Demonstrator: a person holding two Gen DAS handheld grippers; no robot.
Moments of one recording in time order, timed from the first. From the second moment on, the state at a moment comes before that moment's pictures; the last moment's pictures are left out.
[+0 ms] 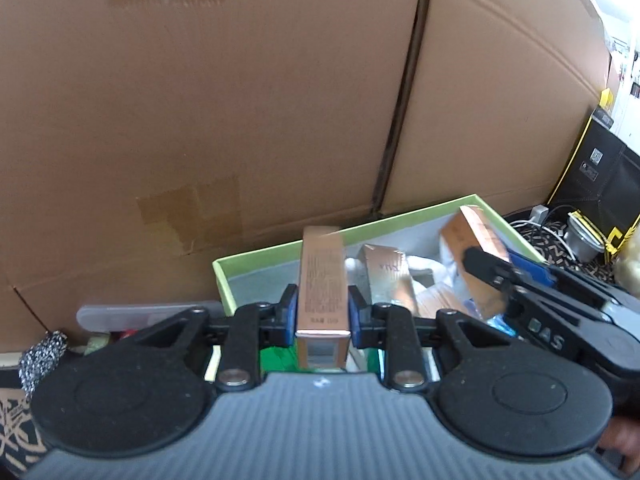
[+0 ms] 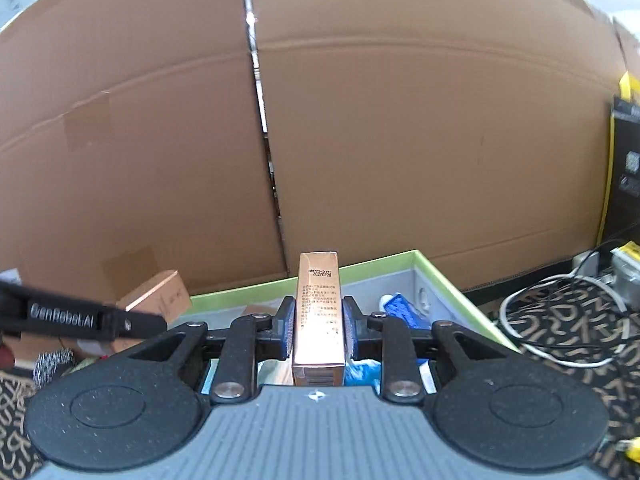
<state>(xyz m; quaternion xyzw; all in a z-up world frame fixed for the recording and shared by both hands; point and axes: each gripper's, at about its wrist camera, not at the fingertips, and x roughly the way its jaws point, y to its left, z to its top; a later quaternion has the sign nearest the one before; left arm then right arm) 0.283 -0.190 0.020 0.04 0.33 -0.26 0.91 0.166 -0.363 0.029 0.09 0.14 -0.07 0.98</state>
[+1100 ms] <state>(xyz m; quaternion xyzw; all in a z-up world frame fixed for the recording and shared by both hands) 0.141 -0.091 0.016 0.02 0.26 -0.25 0.93 0.039 -0.321 0.005 0.06 0.13 0.01 0.99</state>
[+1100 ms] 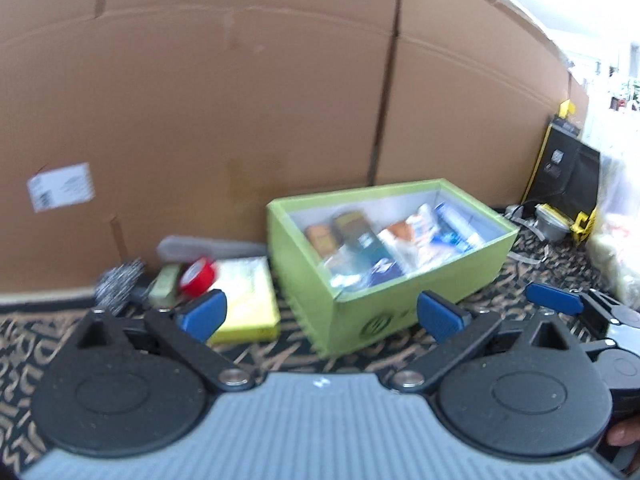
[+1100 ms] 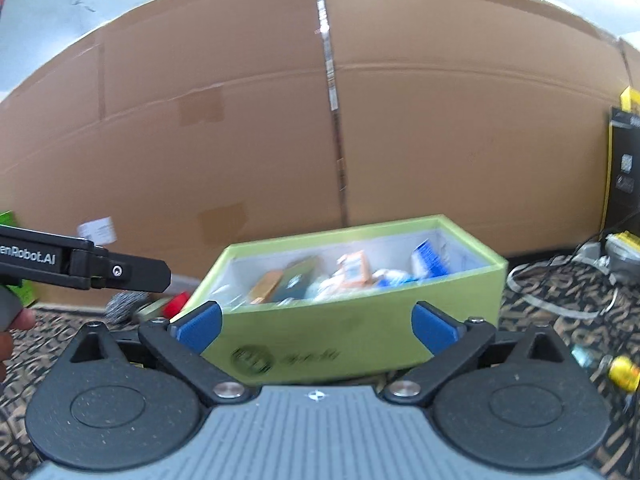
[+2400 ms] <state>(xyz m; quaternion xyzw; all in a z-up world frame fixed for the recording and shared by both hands) 0.253 0.051 -0.028 -0.04 0.32 -0.10 0.94 0.150 -0.125 -0.028 0.04 0.26 0.01 0.96</state>
